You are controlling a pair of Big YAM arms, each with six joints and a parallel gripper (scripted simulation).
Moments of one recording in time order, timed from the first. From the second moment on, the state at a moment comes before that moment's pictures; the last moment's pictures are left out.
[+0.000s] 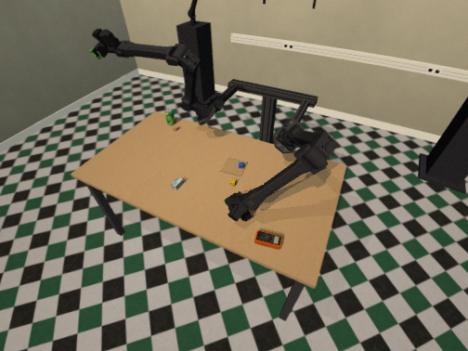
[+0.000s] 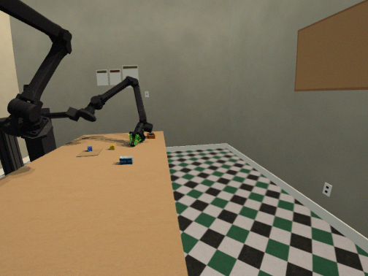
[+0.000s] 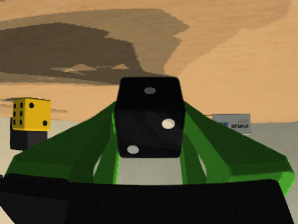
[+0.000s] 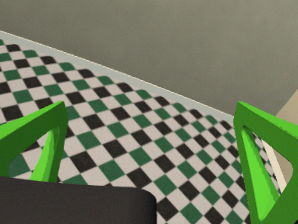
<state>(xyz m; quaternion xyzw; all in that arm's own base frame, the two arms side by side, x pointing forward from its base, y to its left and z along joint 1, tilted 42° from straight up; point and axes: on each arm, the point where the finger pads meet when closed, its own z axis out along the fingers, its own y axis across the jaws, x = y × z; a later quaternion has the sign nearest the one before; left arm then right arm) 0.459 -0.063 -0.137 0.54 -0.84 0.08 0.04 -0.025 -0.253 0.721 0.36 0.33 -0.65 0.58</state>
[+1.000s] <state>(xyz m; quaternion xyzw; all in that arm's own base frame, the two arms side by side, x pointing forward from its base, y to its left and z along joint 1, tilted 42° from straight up) 0.459 -0.063 -0.137 0.54 -0.84 0.08 0.04 -0.025 -0.253 0.721 0.36 0.33 -0.65 0.58</state>
